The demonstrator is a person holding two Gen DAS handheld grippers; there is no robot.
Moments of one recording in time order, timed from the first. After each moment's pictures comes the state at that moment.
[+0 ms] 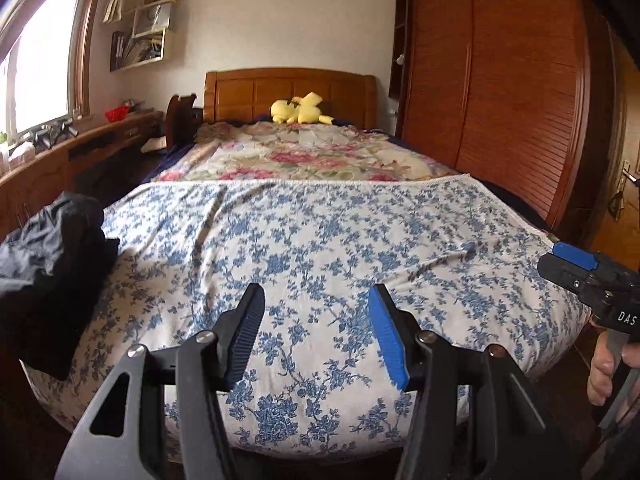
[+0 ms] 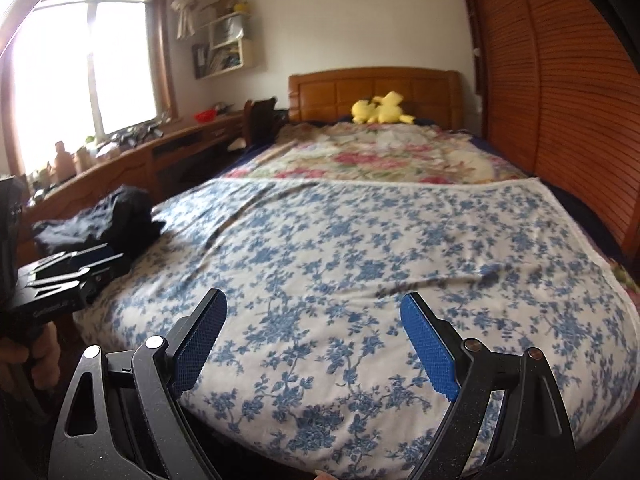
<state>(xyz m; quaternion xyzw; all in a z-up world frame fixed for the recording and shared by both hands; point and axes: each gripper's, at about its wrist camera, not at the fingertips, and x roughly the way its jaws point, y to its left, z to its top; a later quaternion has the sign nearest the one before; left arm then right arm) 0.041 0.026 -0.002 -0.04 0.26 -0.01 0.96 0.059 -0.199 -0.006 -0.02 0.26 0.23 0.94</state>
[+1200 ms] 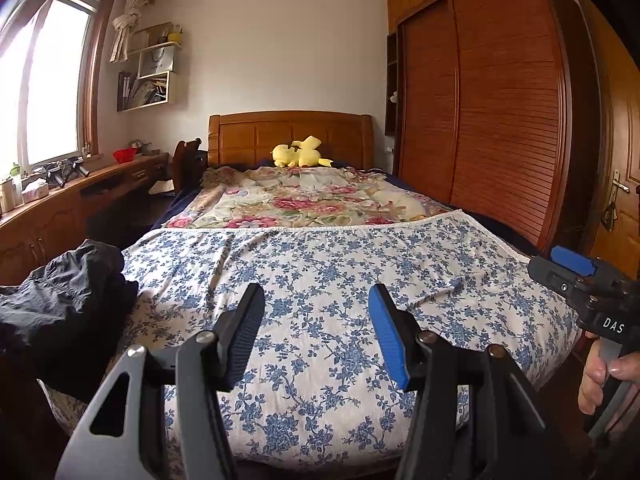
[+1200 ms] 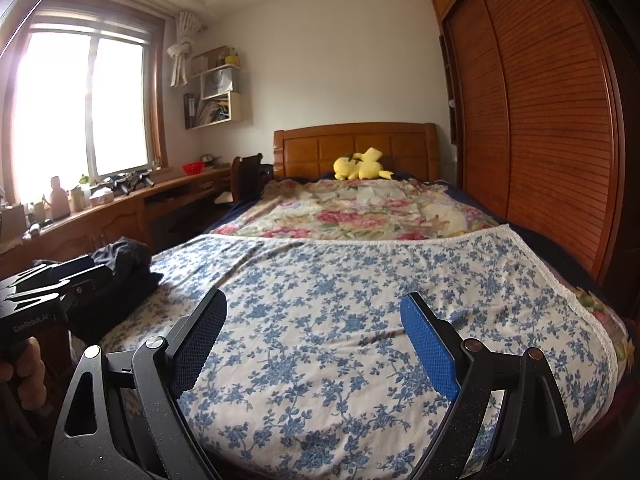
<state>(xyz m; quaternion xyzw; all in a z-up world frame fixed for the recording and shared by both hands) -0.001 0.018 0.049 -0.03 0.19 0.00 0.98 0.012 -0.209 0.053 -0.01 0.17 0.20 0.96</state>
